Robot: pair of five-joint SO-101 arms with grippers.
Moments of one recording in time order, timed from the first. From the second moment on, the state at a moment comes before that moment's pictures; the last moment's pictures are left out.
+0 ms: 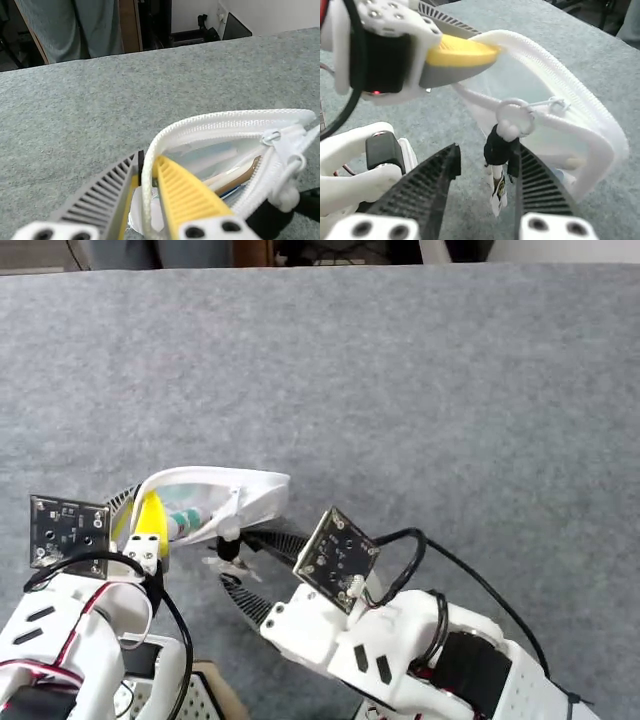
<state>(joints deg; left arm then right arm) 1.9 -87.5 40.4 81.1 -3.9 -60.8 -78.5 49.5 63.3 -4.4</state>
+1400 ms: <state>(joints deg) 2.0 -87.5 40.4 81.1 -3.9 -54.5 -78.4 57.7 52.9 3.0</state>
